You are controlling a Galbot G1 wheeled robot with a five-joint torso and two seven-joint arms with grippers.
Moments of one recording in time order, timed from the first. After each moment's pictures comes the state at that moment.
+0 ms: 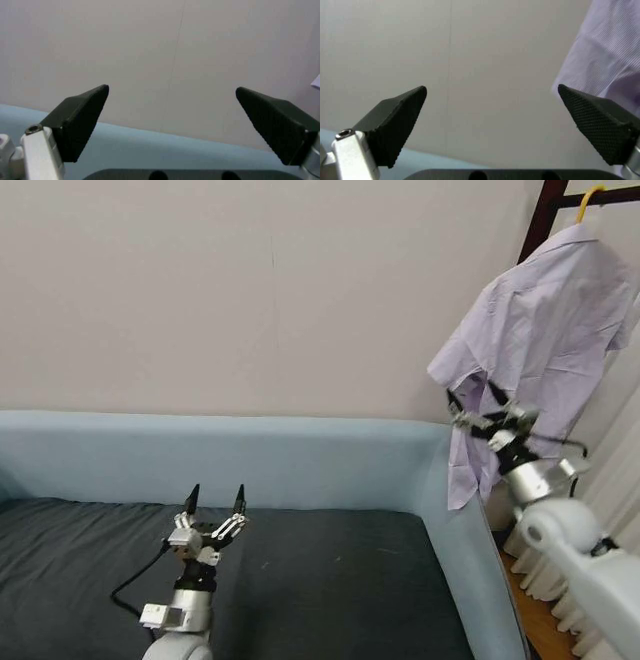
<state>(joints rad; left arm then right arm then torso) 1.38 -1.24 -0.44 -1.95 -0.38 -0.48 -0.13 -0.85 0.85 0.22 1.73 0.76 0.35 -0.08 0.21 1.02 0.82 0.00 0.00</state>
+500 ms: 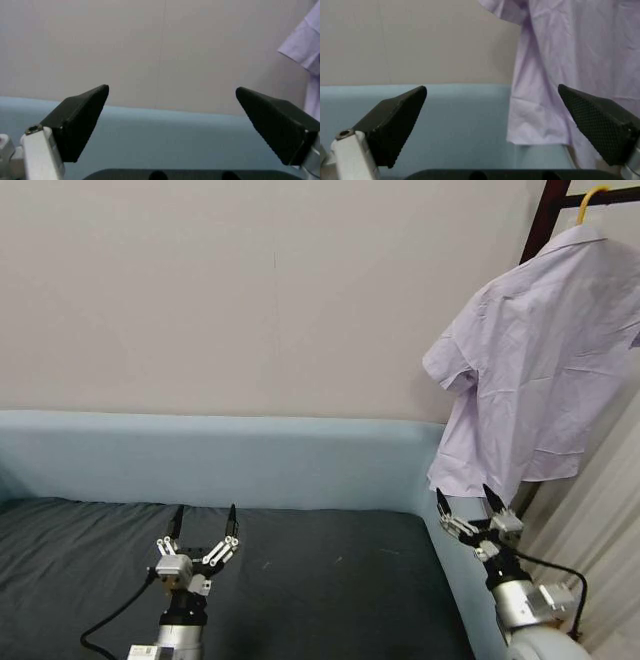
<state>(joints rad) 1.55 -1.37 -0.45 -2.05 -0.19 -0.40 -0.08 -1.47 1.32 0.62 2.04 0.29 0.12 0.01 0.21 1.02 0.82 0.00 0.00</state>
